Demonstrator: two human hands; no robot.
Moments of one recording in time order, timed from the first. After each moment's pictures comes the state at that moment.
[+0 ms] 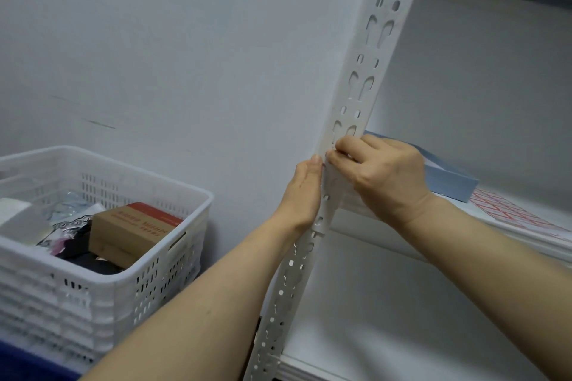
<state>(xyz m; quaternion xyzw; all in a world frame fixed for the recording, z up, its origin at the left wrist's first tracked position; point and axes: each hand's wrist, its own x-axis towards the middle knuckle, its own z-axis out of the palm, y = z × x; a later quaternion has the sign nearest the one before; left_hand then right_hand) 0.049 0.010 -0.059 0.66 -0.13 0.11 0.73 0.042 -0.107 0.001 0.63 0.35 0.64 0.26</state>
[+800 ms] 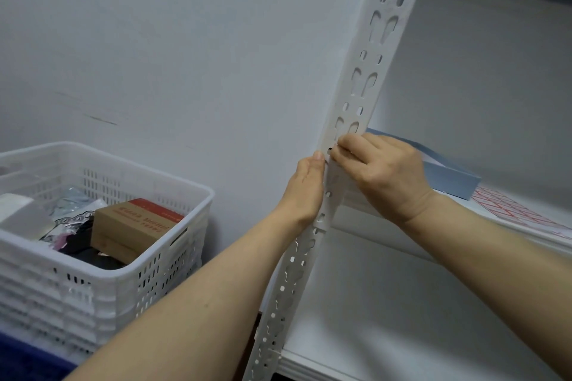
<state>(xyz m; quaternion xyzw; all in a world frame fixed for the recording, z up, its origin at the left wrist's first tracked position) 0.051 0.011 -0.059 0.69 -0.12 0.11 0.71 0.052 -0.113 -0.002 0.61 0.38 0.65 0.25</state>
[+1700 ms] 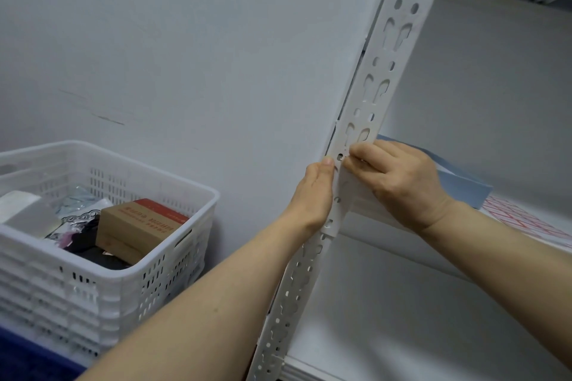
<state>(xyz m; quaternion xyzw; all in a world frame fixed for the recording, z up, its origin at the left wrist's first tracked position) 0.054 0.011 -0.060 0.69 -0.12 0.09 0.71 0.056 -0.122 0.000 0.63 0.43 0.62 0.19</state>
